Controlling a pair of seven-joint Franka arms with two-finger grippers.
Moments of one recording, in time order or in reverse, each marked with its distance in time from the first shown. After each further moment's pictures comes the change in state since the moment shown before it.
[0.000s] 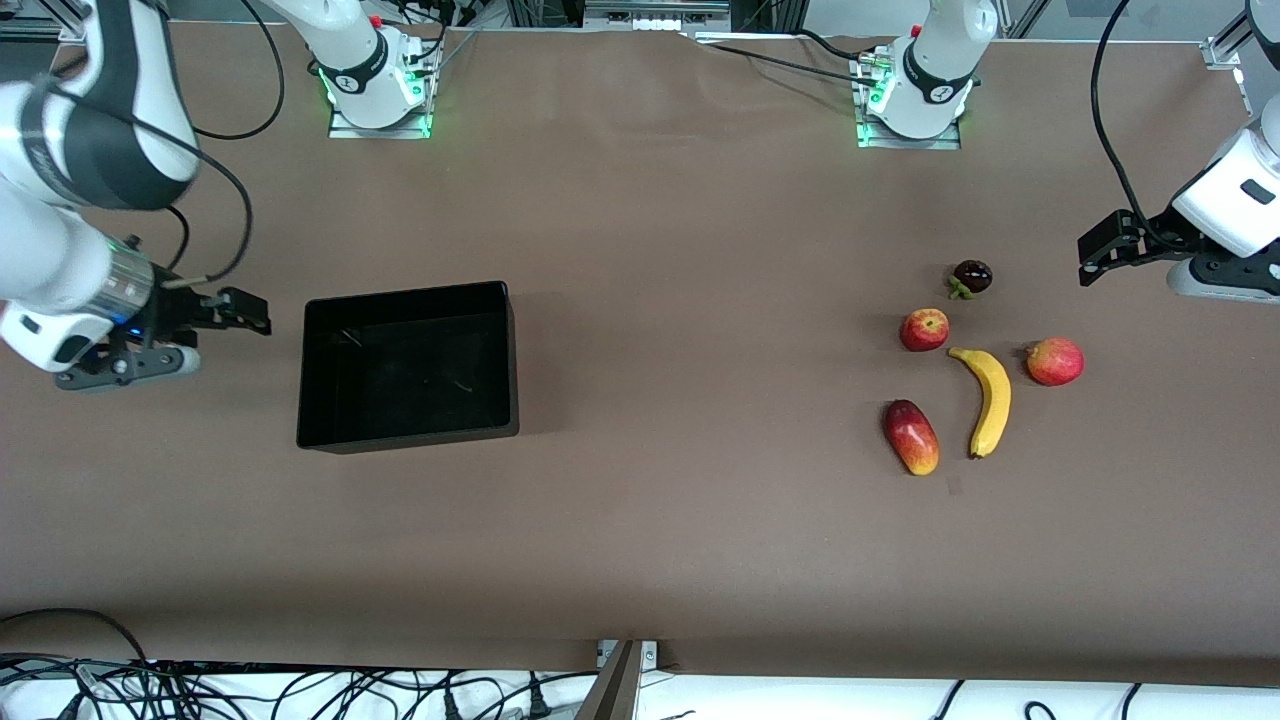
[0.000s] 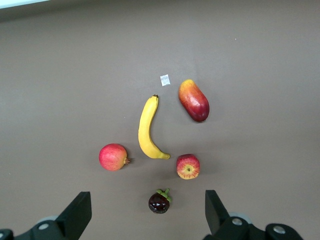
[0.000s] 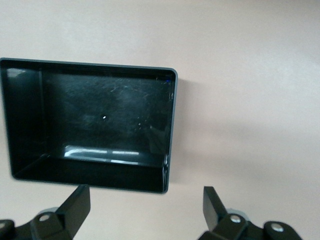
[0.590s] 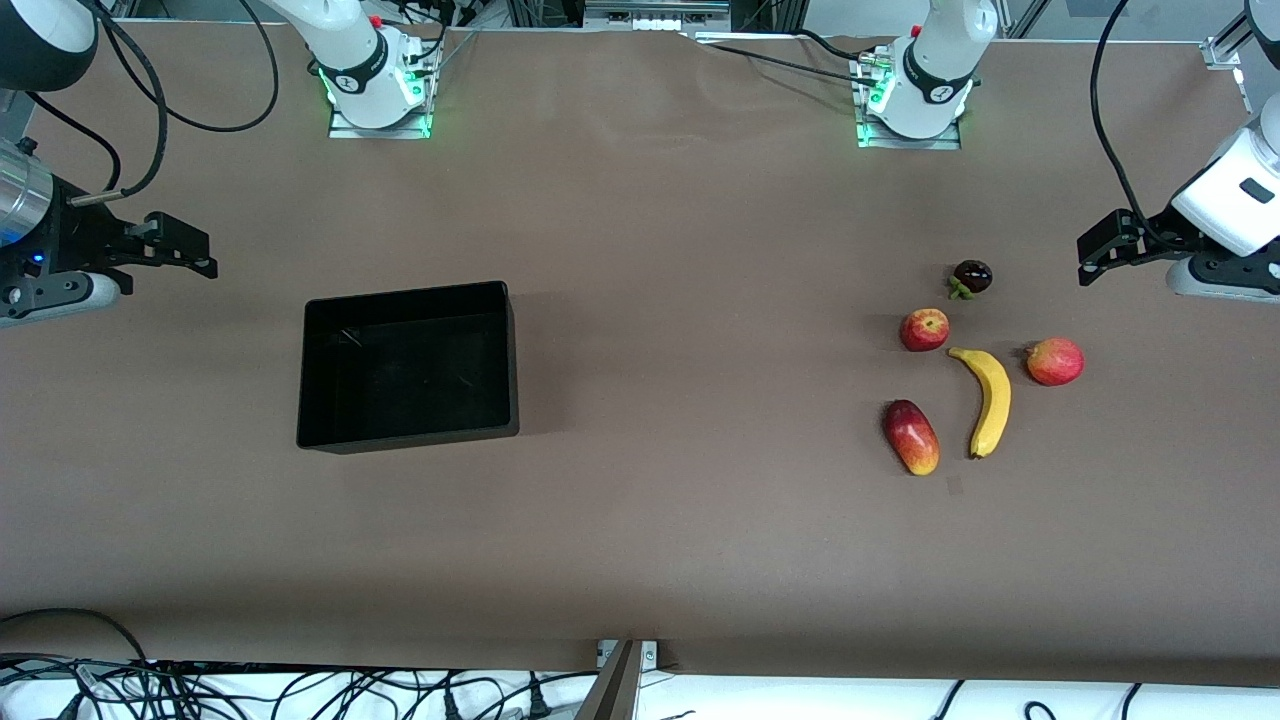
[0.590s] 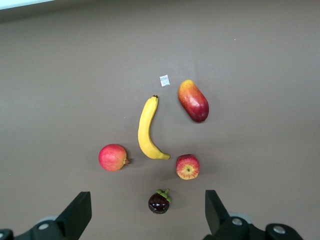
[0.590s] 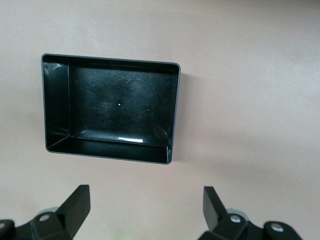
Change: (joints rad) left arm -0.001 -0.001 -0.002 0.000 0.000 0.000 0.000; right arm 0.000 -0.073 -0.002 0.127 -0.003 -0.179 0.000
